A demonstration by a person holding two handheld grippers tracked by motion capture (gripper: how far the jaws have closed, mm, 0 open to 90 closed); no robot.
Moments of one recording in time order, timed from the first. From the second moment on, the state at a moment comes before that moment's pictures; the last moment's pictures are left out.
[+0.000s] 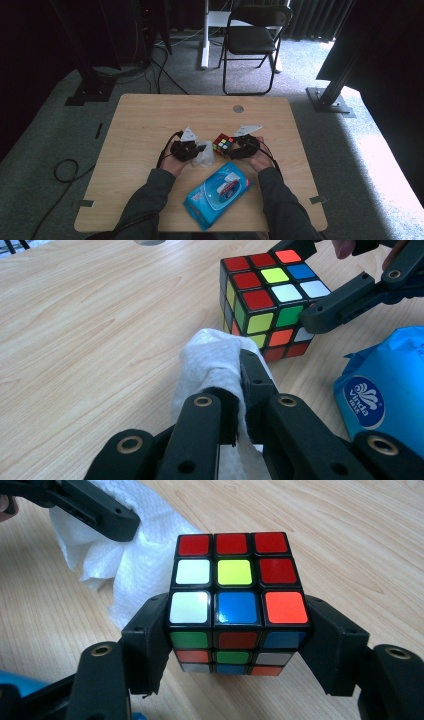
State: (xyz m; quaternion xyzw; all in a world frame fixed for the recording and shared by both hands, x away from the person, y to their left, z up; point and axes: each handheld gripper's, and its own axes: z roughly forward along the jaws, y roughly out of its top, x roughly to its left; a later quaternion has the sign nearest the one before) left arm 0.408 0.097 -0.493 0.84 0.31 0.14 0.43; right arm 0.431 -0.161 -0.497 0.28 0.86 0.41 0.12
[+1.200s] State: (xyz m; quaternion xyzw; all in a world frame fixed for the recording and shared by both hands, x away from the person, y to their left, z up) left arm 0.408 0.095 -0.499 0.84 0.31 0.13 0.42; right arm 0.435 -0.169 -0.517 0.28 0.87 0.40 0.10
